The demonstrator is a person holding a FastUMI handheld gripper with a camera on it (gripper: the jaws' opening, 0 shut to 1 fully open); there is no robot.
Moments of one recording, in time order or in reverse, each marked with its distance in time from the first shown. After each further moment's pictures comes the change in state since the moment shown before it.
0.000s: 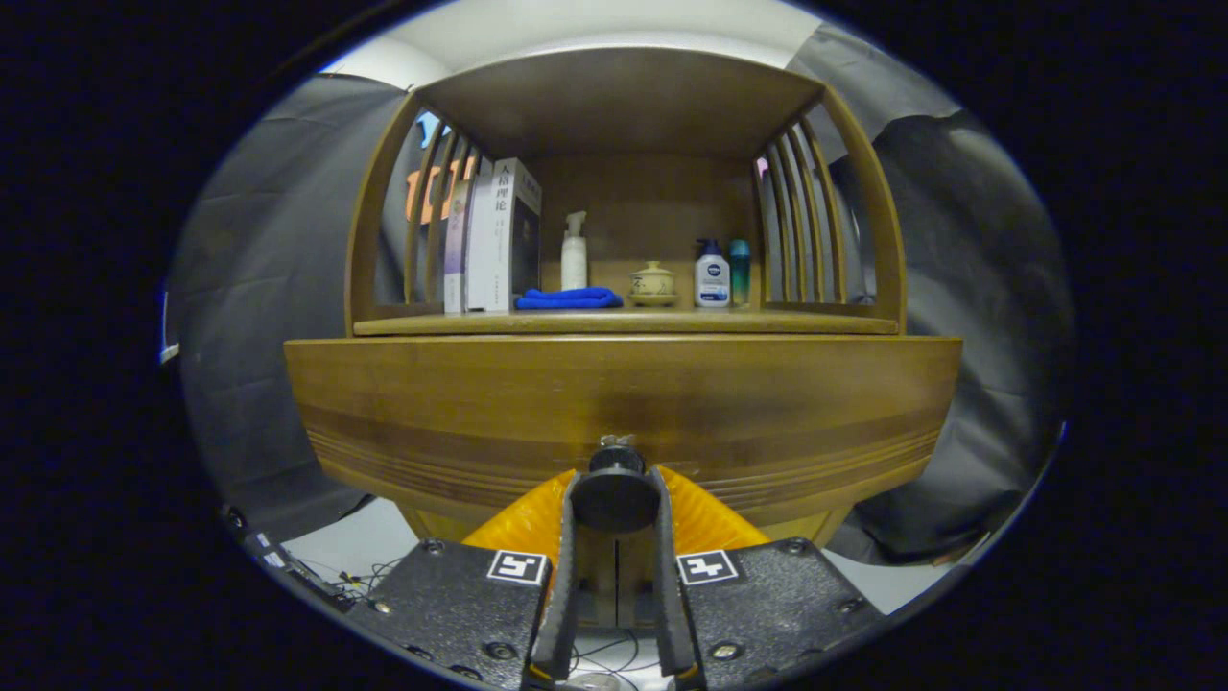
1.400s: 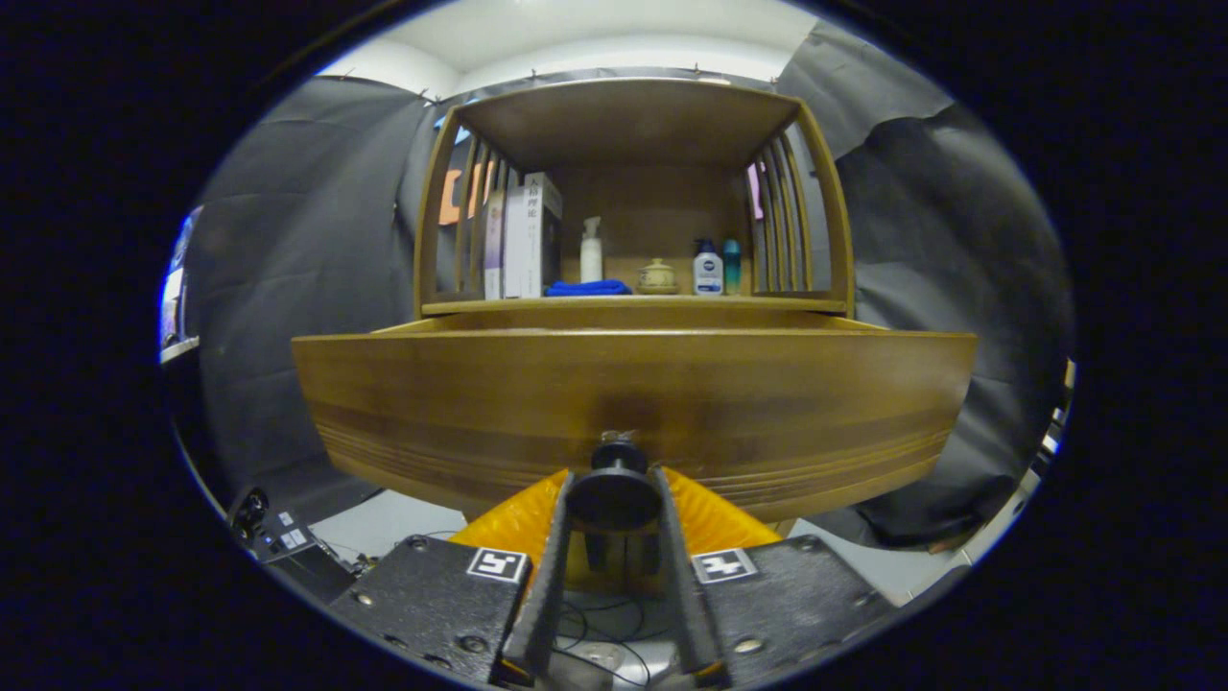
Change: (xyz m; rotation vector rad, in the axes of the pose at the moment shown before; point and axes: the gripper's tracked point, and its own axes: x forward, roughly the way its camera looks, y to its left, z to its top) arm -0.098 -0.004 -0.037 -0.019 0.055 0.033
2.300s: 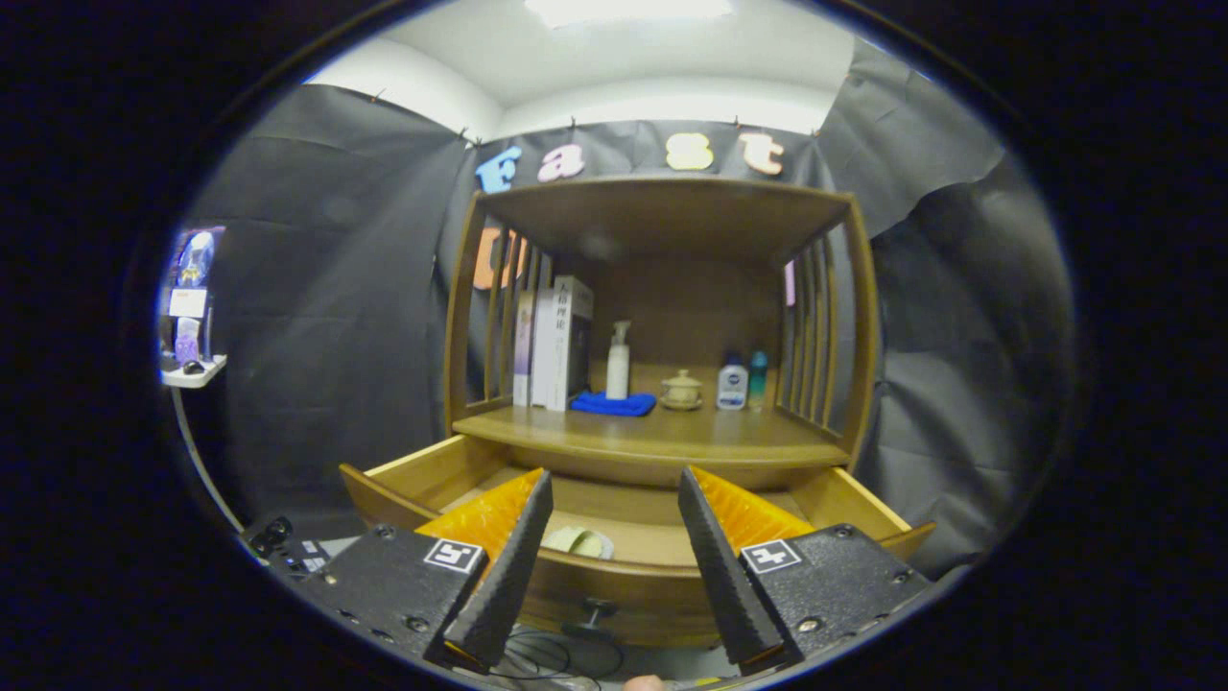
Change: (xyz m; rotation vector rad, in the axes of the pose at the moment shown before) arm -0.010 0.009 0.168 -0.068 -0.106 0.139
